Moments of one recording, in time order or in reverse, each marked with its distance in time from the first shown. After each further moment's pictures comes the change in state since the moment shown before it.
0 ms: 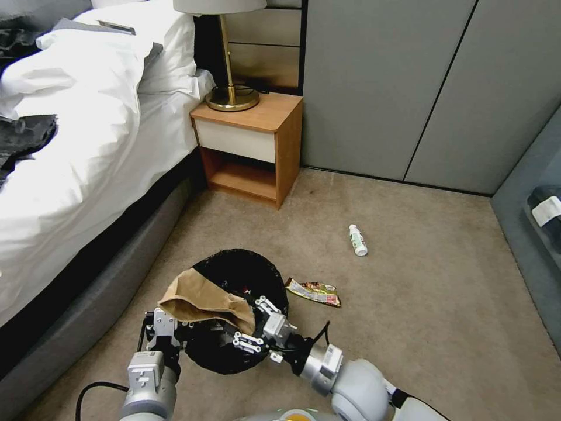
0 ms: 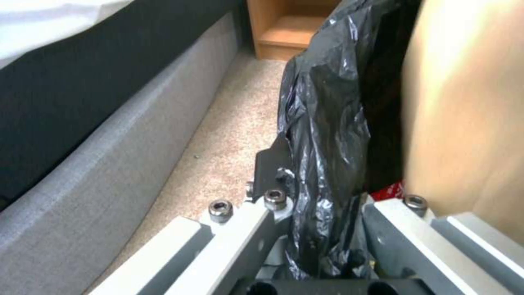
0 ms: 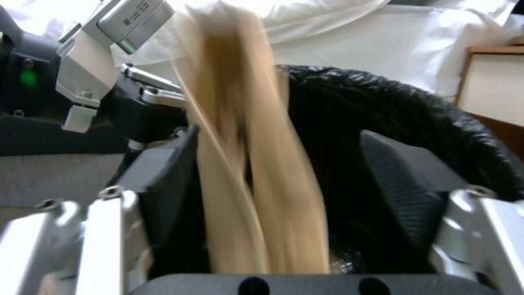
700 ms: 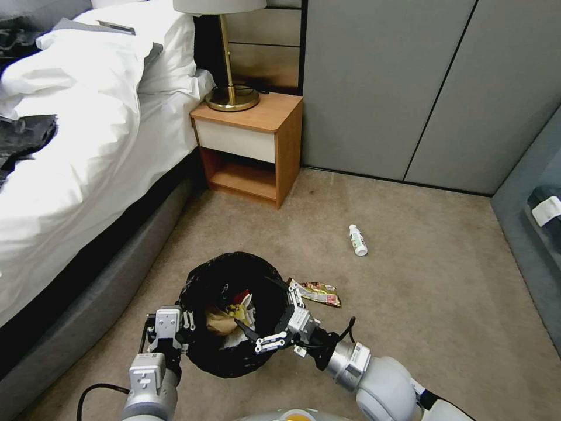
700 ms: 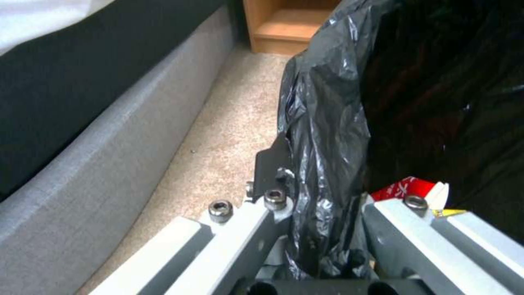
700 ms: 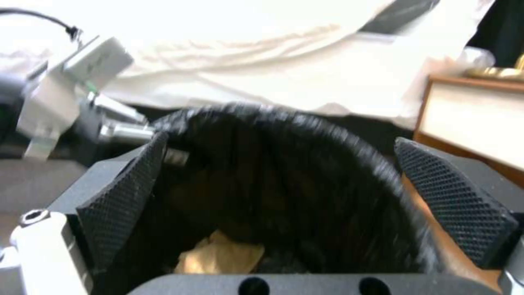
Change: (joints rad) left arm 0.015 0.005 0.008 -0.001 0.005 0.002 0.000; right arm -0.031 -0.046 0.092 0.067 0.002 0.024 -0.005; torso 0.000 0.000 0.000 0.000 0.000
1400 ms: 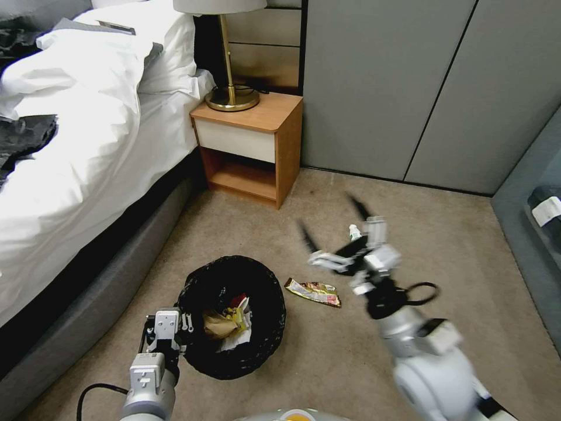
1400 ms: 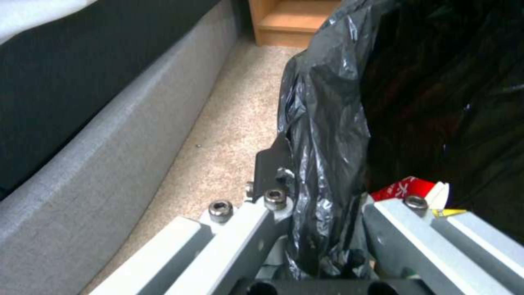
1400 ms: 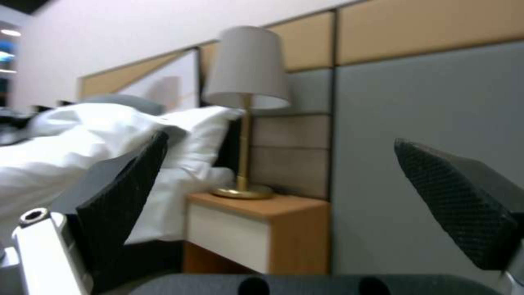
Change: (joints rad) left arm -0.024 0.026 -0.022 0.040 -0.022 0.000 -0.001; right arm -0.347 0.176 0.512 0.328 -0.052 0.086 0.284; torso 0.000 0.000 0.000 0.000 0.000
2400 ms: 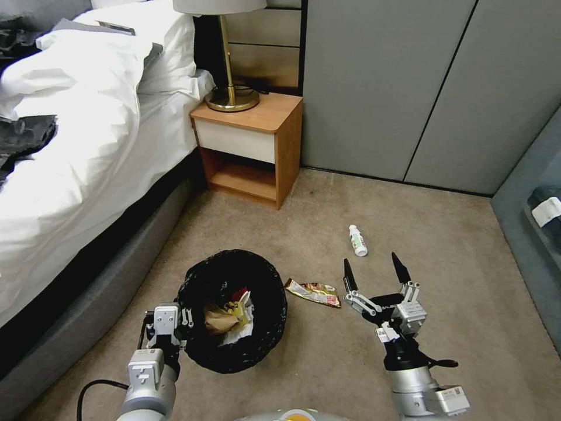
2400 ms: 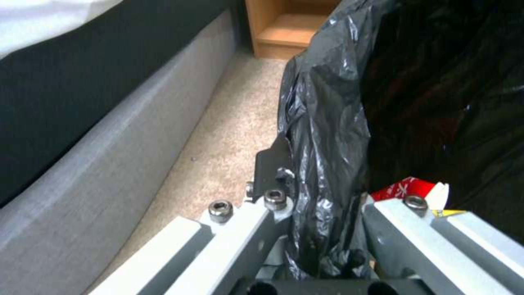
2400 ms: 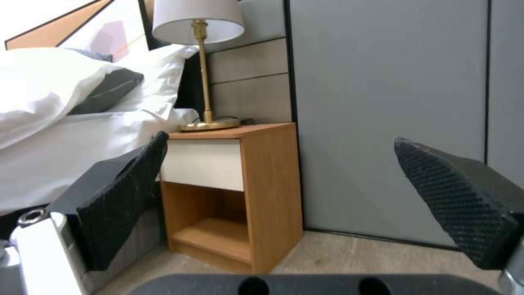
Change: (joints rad) left arm -0.005 -0.018 0.008 -0.022 -0.001 0.003 -0.001; right arm -0.147 0.128 -0.028 -0.133 -0.043 0.084 0.025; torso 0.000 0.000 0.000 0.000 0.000
